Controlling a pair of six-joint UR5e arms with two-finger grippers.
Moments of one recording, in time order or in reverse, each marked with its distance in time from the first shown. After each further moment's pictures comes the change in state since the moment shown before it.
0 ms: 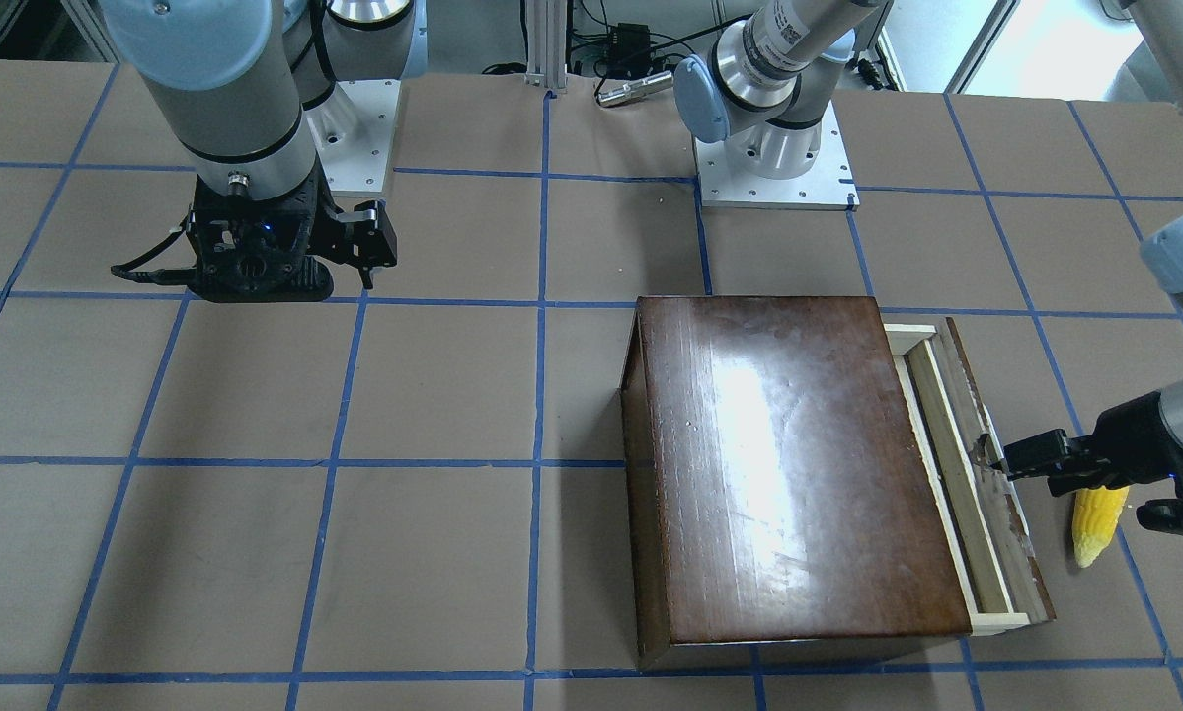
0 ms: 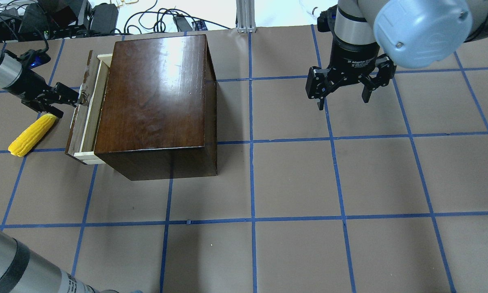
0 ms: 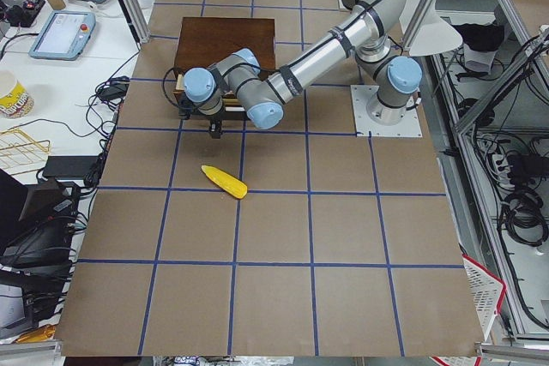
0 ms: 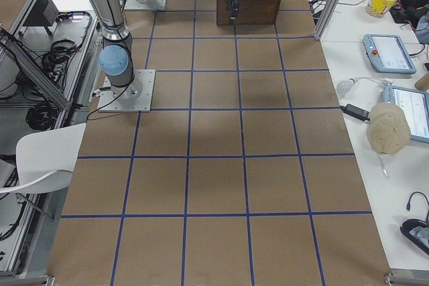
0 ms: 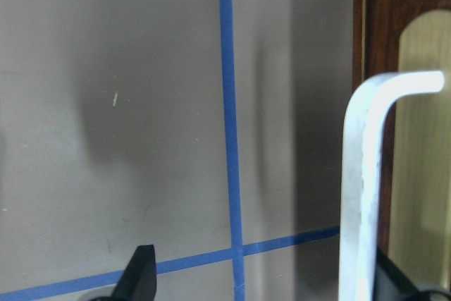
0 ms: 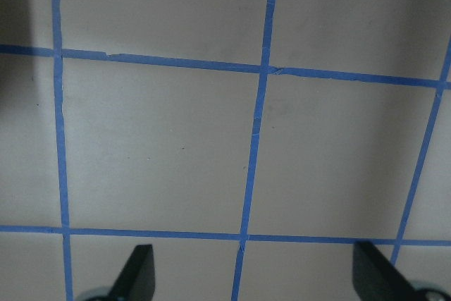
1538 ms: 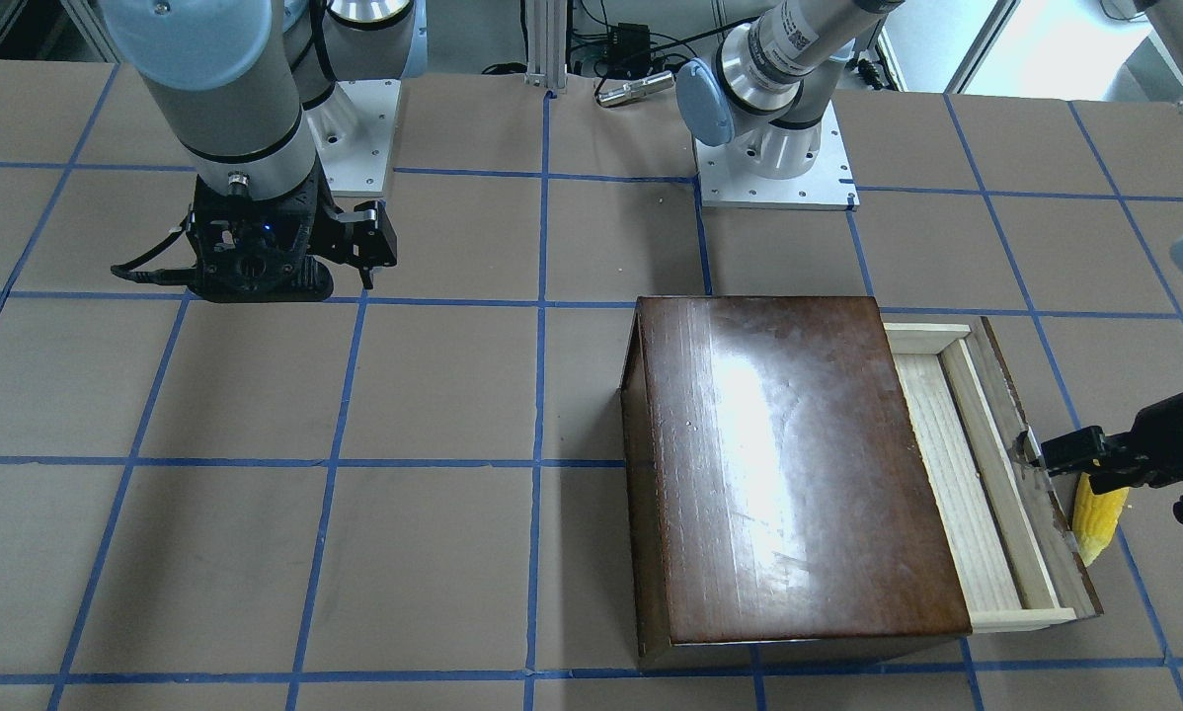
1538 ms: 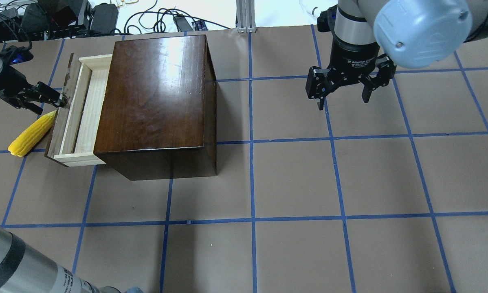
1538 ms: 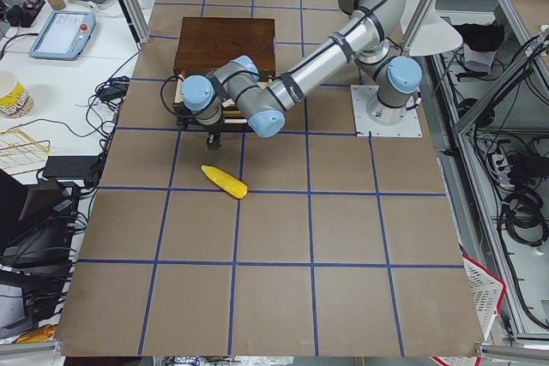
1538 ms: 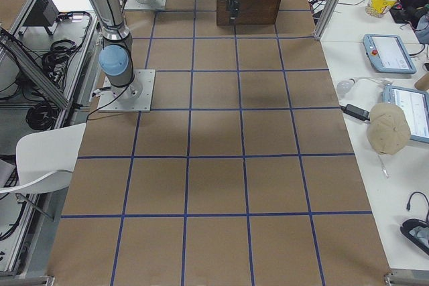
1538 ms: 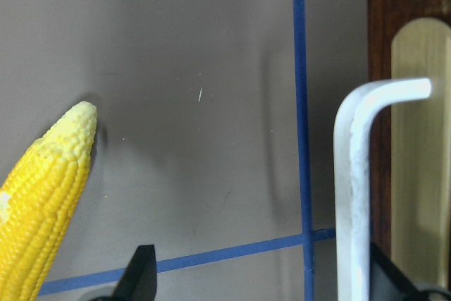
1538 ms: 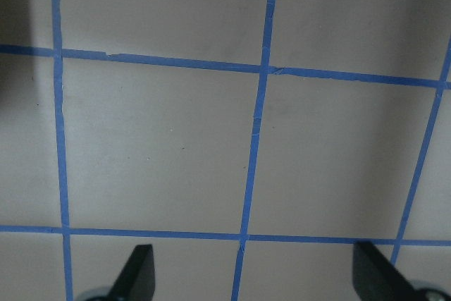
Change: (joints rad) left arm 0.039 -0.017 0.031 0.010 0.057 0.070; right arm 0.000 0.000 0.000 0.000 0.000 0.000
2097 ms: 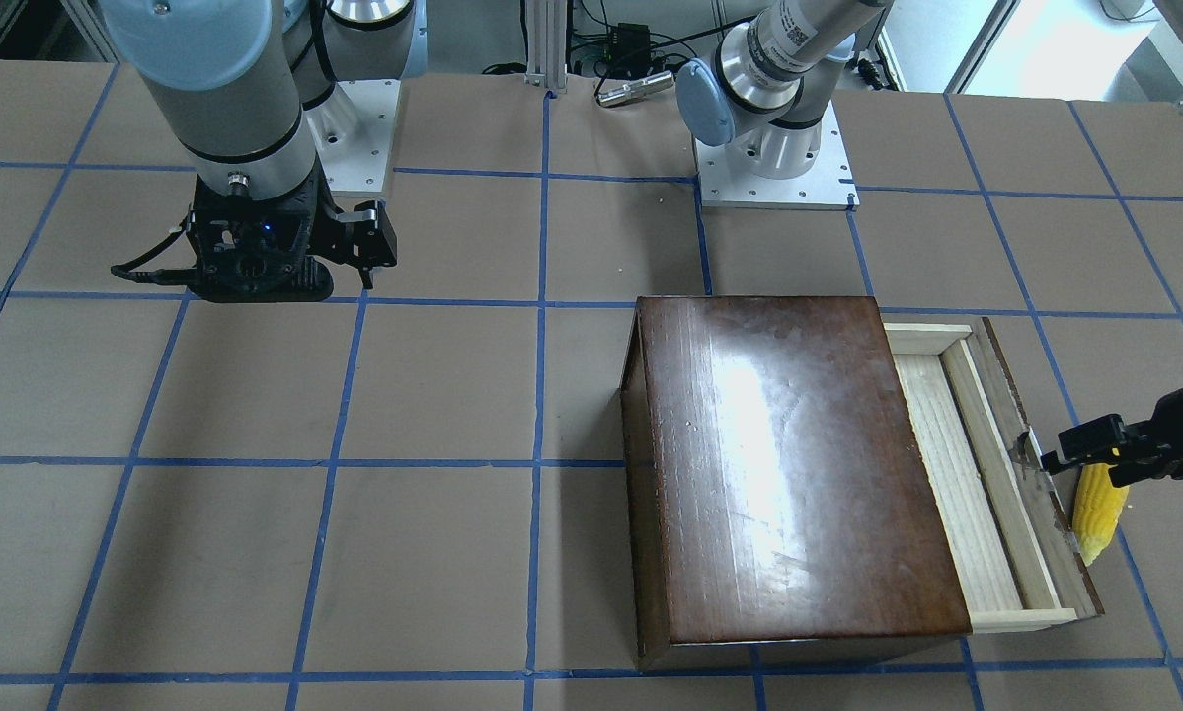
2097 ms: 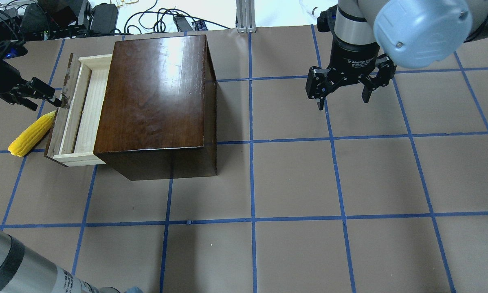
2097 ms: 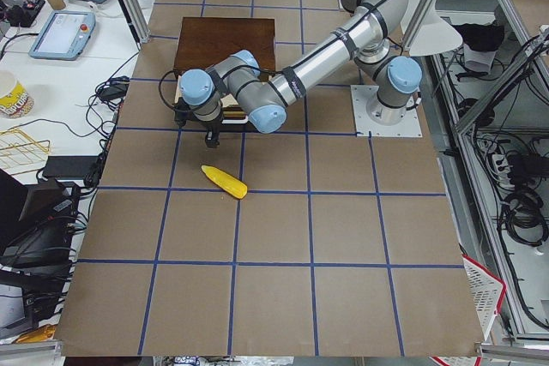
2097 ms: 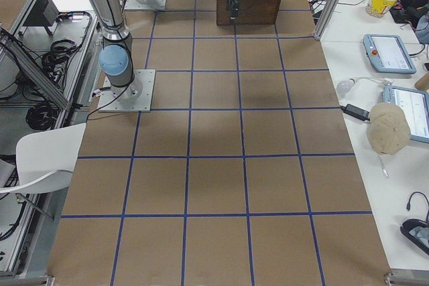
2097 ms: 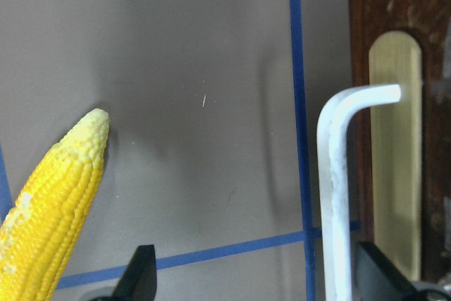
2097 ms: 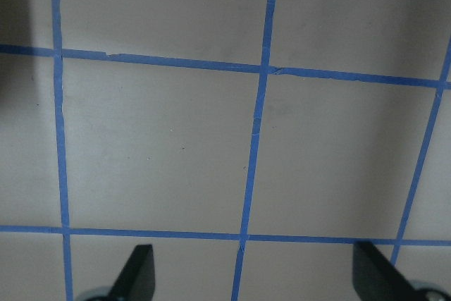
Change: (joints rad) left arm 0.011 0.032 0.023 -0.037 0.007 0.005; right arm 0.000 0.000 0.000 0.000 0.000 0.000
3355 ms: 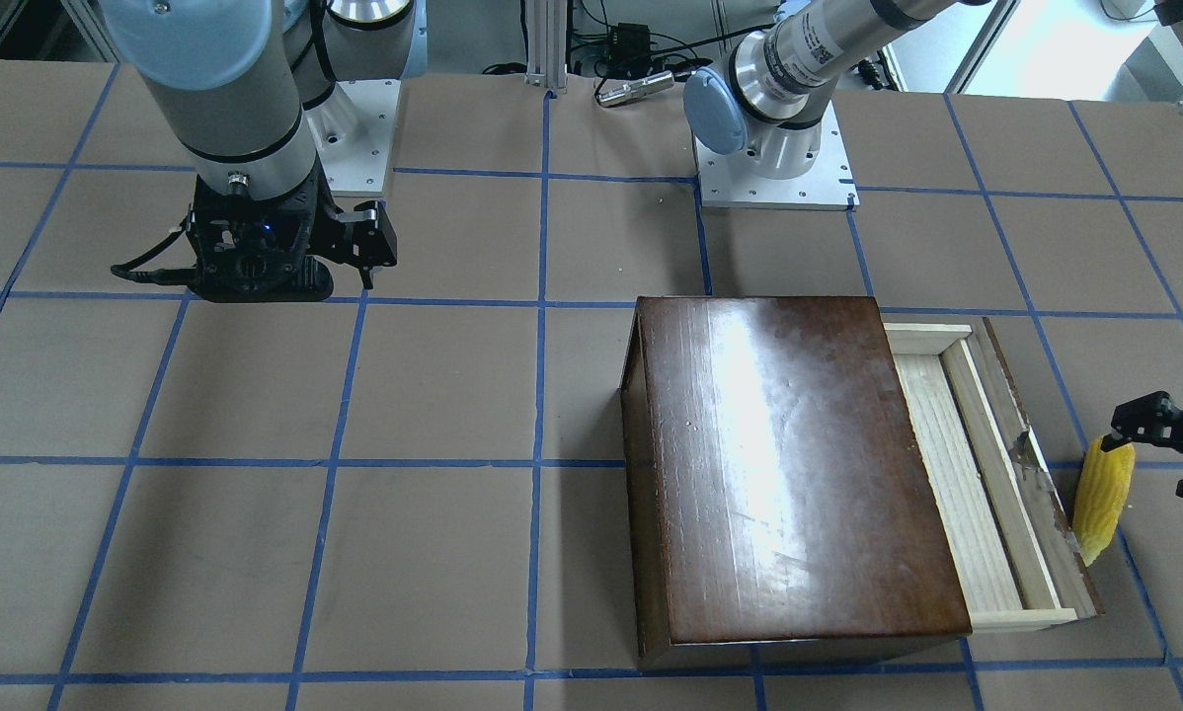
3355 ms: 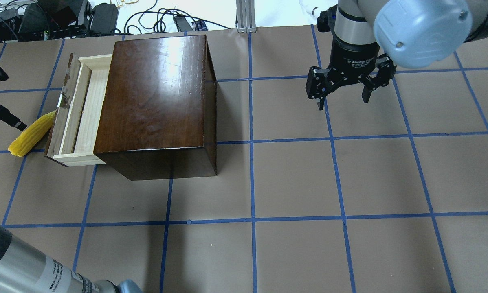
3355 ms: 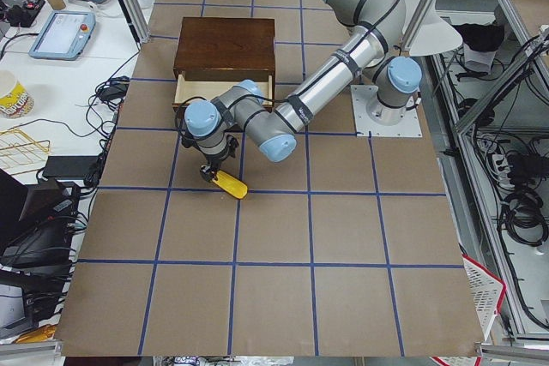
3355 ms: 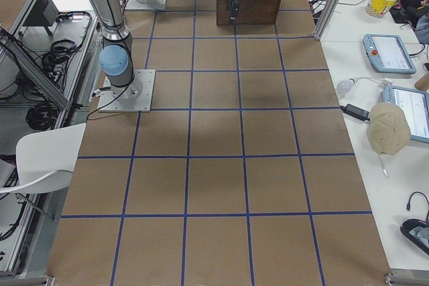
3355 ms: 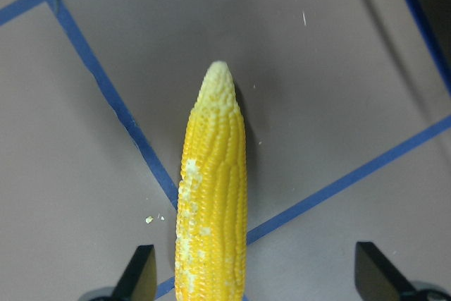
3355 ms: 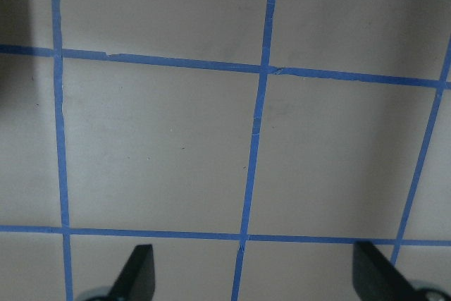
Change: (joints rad) left arm 0.101 -0.092 -0.027 0.195 0.172 0.650; right arm 0.000 0.000 0.000 0.000 0.000 0.000
